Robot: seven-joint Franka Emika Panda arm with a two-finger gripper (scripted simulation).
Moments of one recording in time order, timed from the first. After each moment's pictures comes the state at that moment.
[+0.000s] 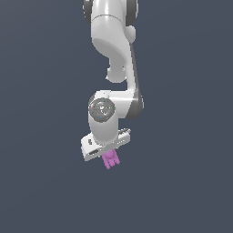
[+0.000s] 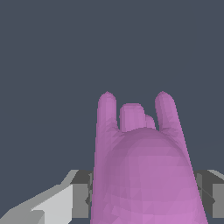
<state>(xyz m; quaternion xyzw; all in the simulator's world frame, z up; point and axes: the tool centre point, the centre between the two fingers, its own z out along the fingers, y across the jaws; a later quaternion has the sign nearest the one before) 0.095 -0.038 0.093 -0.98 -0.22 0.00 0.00</state>
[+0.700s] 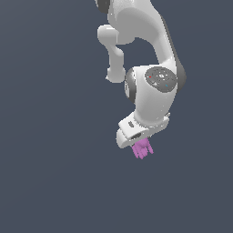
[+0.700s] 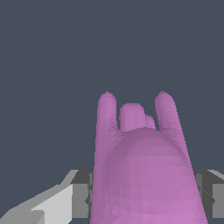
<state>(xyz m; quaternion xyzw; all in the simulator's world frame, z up) 0.079 0.096 0.173 -0.97 -0.22 0.00 0.00</state>
